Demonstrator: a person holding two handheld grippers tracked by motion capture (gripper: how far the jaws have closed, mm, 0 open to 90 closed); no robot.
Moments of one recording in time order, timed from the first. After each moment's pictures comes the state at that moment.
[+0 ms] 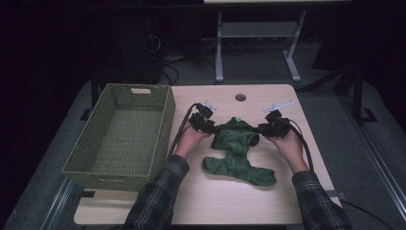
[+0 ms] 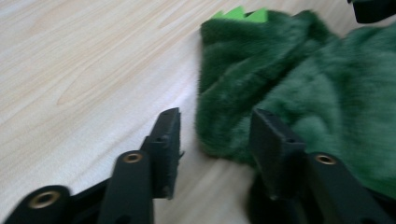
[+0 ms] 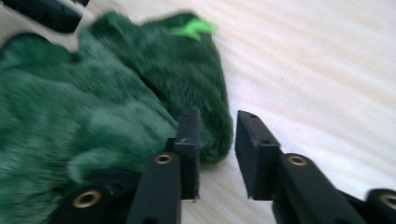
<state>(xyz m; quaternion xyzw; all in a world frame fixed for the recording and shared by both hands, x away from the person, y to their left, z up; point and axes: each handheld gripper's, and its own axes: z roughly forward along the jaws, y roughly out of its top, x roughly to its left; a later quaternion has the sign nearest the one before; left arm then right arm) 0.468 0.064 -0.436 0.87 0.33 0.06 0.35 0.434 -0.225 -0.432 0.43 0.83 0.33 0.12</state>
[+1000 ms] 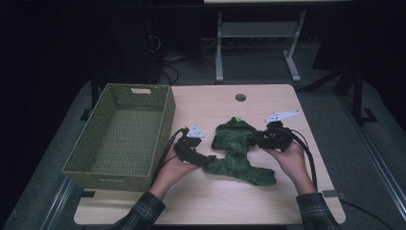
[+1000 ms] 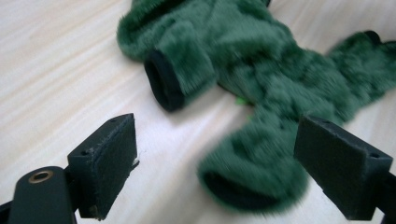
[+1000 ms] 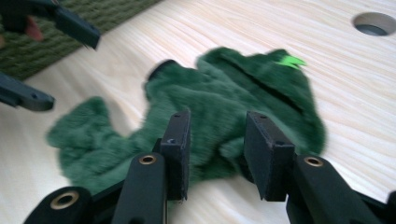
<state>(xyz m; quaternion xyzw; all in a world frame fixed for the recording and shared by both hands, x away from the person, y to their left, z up) 0.344 0.104 -0.421 0.87 0.30 0.09 0.38 0.370 -0.205 -0.402 0.38 0.82 0.41 0.09</state>
